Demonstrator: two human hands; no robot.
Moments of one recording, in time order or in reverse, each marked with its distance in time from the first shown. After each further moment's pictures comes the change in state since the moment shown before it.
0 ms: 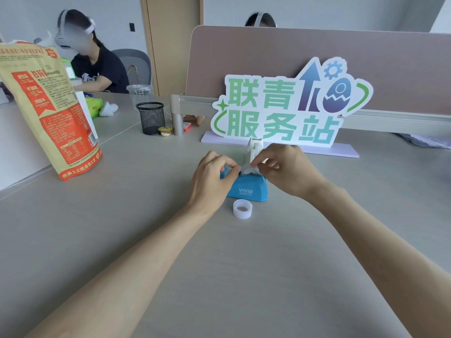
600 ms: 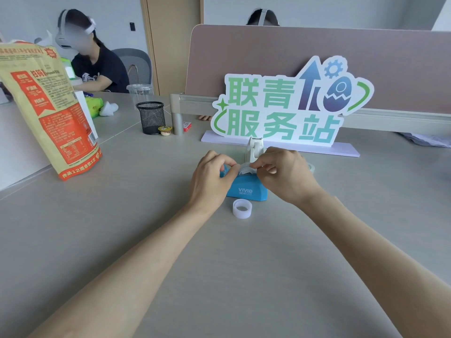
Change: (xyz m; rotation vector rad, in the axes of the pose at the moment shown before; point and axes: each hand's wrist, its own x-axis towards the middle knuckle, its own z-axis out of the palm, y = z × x) left_hand 0.002 -0.001 0.002 0.013 0.007 -0.028; right_hand -0.008 -0.003 0.014 -0.033 0.129 0.025
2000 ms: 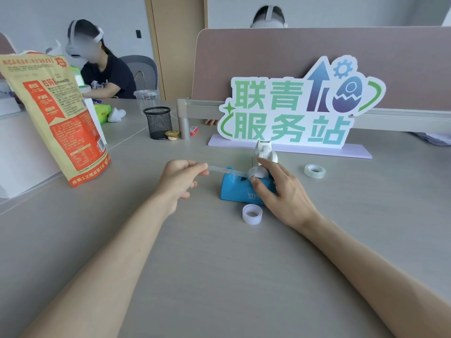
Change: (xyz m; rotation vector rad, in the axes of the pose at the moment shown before) left_hand 0.019 -0.017 -0.069 -0.320 -0.163 -0.691; right_hand -0.015 0.021 0.046 0.174 0.022 -0.008
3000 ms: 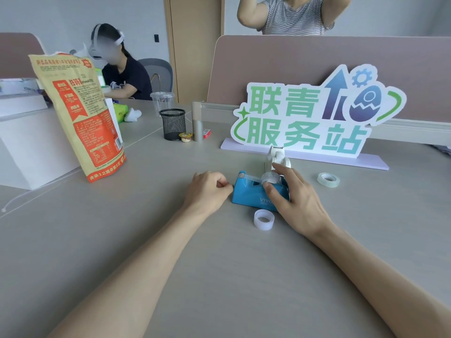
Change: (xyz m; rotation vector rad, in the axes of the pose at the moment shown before) left_hand 0.010 -0.028 0.025 0.548 0.038 0.295; right_hand 0.000 0.002 0.001 0.022 0.001 0.013
